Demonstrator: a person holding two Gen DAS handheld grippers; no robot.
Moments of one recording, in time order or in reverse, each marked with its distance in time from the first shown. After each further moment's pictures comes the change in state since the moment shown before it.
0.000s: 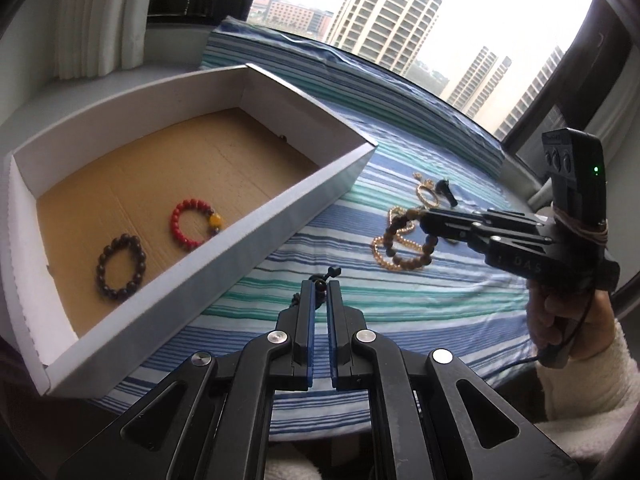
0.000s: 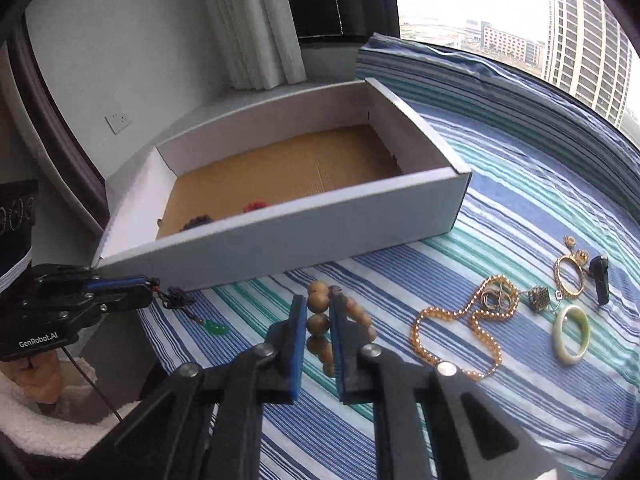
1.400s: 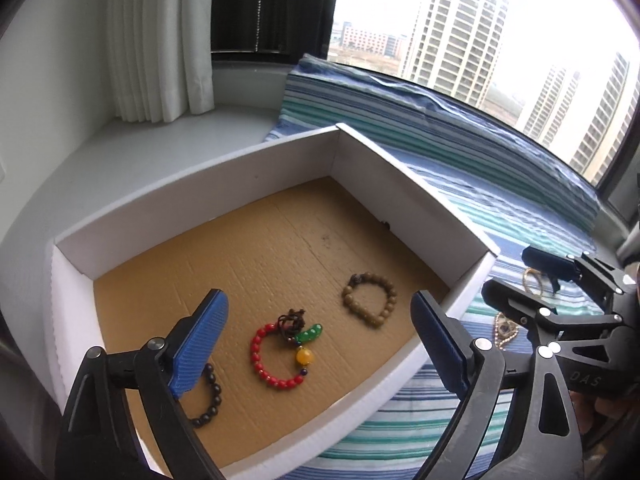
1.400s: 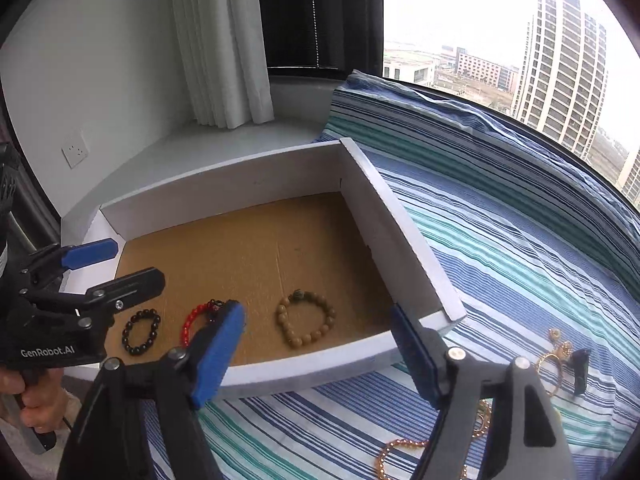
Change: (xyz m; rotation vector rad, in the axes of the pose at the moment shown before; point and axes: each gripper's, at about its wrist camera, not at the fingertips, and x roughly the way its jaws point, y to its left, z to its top) left arm 0.065 0.031 0.106 -0.036 -0.107 0.335; right arm 0.060 -0.016 0.110 -0.003 -0.074 -0.152
